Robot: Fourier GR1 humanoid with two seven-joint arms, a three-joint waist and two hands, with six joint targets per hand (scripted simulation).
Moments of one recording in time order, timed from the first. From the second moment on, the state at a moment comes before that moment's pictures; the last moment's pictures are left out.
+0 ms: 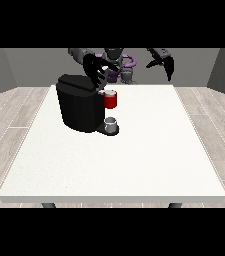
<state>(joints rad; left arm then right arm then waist) -0.27 0.08 0.09 -1.42 -0.12 -0.25 -0.10 -0.85 -0.25 -0.07 -1.06 0.16 -0.06 0.26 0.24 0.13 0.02</state>
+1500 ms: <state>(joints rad) -0.51 0.06 0.01 -1.40 -0.10 -0.35 -0.11 -0.89 -0.49 -0.24 -1.29 0.26 0.05 0.59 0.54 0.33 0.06</state>
